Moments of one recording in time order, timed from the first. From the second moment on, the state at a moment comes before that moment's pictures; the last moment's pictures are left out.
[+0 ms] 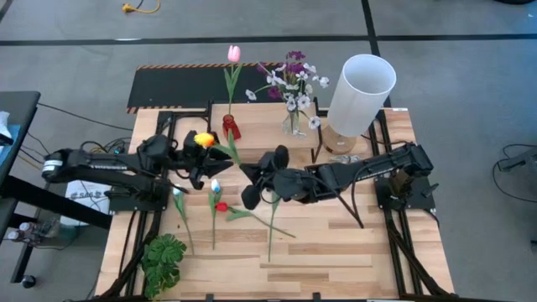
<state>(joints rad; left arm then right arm) 0.10 0.89 0.55 0.60 0.17 -0.42 0.28 1.82 1.74 -0.25 0.70 0.43</state>
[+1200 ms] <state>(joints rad) 0.07 0.97 0.55 0.64 0.29 -0.49 0.25 1.82 1.74 -0.26 0.54 0.50</state>
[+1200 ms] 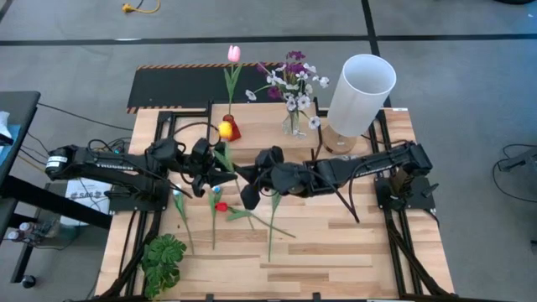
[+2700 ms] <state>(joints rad) 0.47 0.83 0.87 0.39 0.28 -0.12 0.49 1.81 1.73 -1.01 0.74 1.10</state>
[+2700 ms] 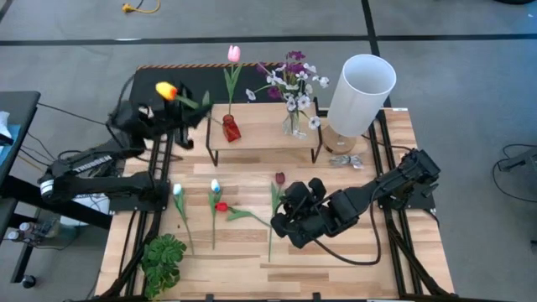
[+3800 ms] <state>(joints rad) 0.68 1.02 1.01 0.08 0.25 -0.05 0.49 1.80 1.73 -1.02 0.71 1.10</state>
